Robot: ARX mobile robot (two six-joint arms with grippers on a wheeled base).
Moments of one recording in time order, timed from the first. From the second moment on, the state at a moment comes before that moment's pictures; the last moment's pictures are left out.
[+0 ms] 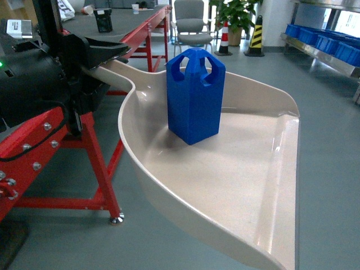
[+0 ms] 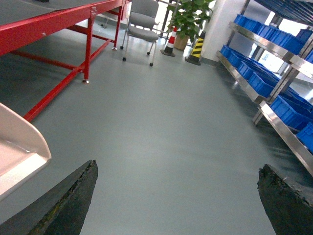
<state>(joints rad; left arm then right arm) -0.19 1.86 0.71 1.28 0.42 -1.33 0.06 0.90 0.39 0.44 0.09 -0.26</state>
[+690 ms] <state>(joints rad) -0.19 1.86 0.71 1.28 0.42 -1.33 0.06 0.90 0.39 0.45 0.09 -0.26</state>
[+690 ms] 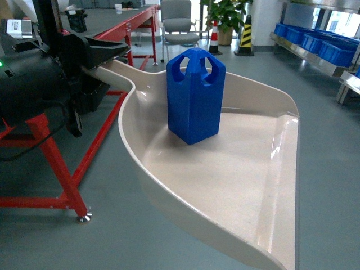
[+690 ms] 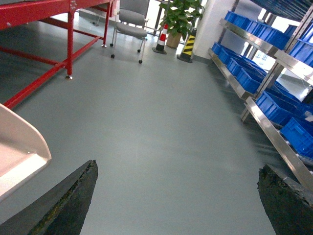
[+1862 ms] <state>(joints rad) -0.19 1.86 0.71 1.28 0.42 -1.33 0.05 0.90 0.39 0.44 0.09 -0.26</state>
